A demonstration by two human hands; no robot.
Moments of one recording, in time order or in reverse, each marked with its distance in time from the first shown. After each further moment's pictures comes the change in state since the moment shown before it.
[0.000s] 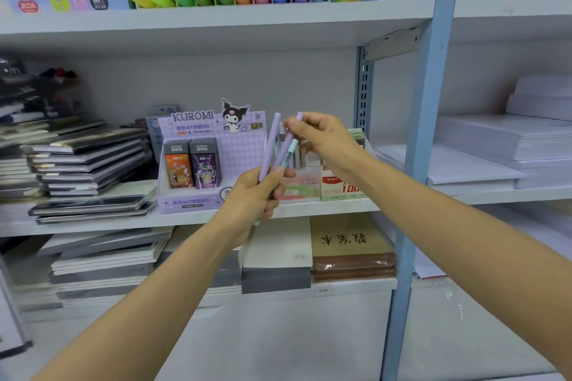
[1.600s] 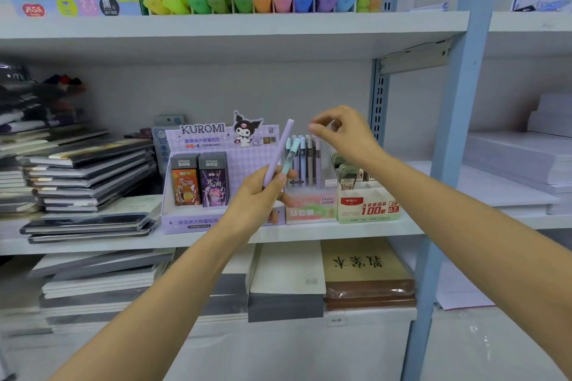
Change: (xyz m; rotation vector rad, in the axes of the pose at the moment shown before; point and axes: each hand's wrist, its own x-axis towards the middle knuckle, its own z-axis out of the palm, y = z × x) left_hand 0.035 -0.002 -0.026 0.170 0.064 0.121; right_hand 0.060 0.012 -0.025 -0.723 0.210 -0.108
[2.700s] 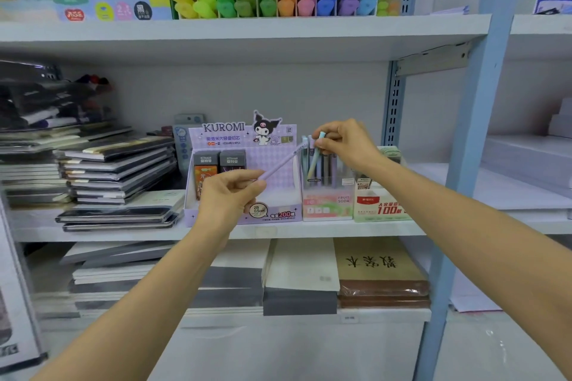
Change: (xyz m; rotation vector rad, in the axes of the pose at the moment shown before) left_hand -0.019 -0.008 -0.053 -0.037 0.316 0.004; right_hand -0.002 -0.005 0.027 0.176 -0.149 0.041
